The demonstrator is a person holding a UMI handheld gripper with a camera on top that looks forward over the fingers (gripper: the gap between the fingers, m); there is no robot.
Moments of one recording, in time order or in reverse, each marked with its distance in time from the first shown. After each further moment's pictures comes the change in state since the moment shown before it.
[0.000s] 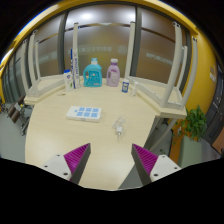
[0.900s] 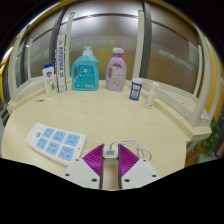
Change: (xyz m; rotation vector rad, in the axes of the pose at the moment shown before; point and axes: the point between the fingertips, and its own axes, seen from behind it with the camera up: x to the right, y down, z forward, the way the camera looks) arm 0.002 -0.088 0.314 0.094 -0.022 -0.033
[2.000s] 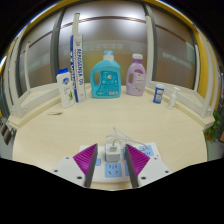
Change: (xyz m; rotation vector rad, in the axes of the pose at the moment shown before) arm -0.182 -0.034 0.009 0.046 0.046 0.126
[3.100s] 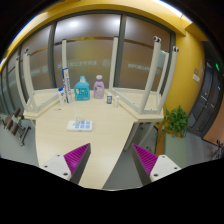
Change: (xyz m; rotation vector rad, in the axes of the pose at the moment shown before) arm 0.220 -0.053 -0.507 -0.121 0.118 -0.023
